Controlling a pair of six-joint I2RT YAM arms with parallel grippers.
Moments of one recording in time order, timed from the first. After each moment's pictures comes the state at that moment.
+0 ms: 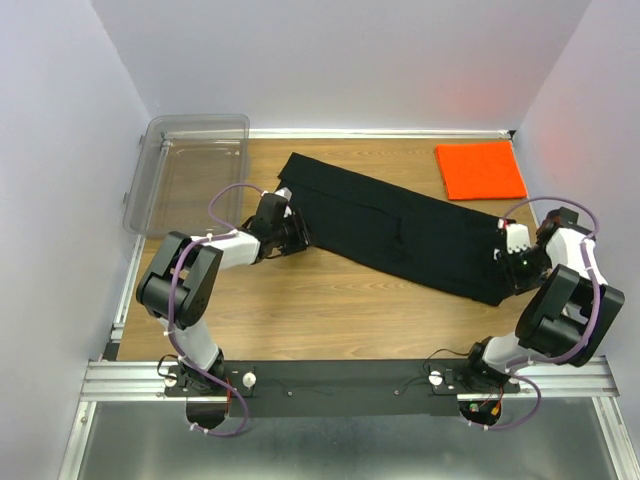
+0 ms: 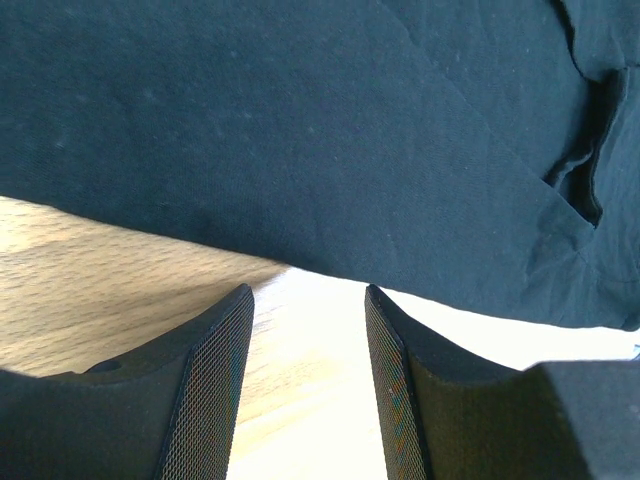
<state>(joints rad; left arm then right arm) -0.43 1.73 0.84 0.14 0.24 -0.75 -0.51 1.47 0.94 -0.98 -0.16 -0.78</state>
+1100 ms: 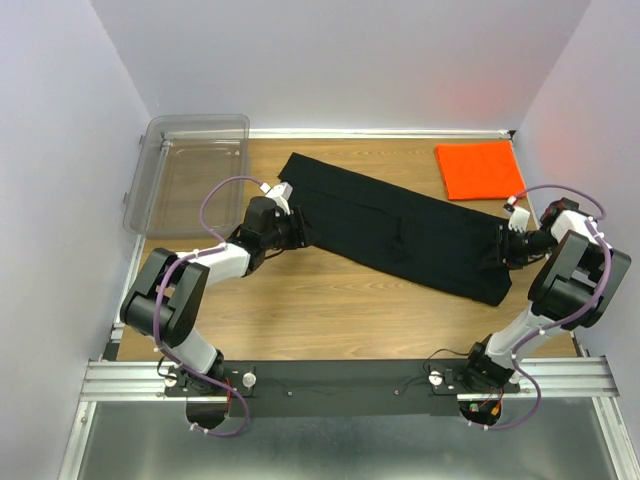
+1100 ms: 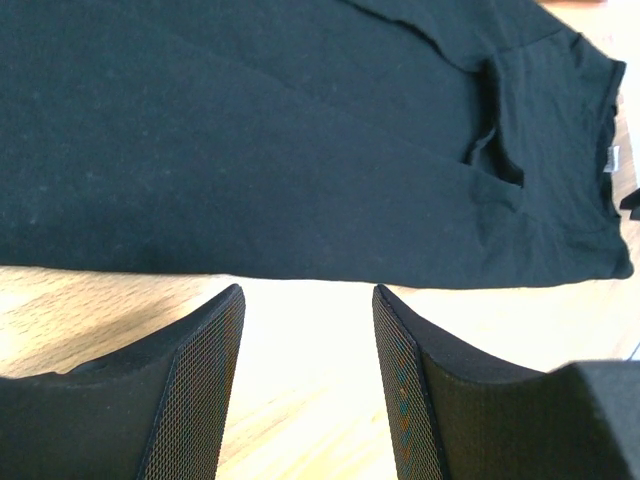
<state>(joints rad) -0.42 1.59 0.71 0.37 0.32 -0.58 -0.55 1.73 1.11 -0.95 -0.60 -0.58</state>
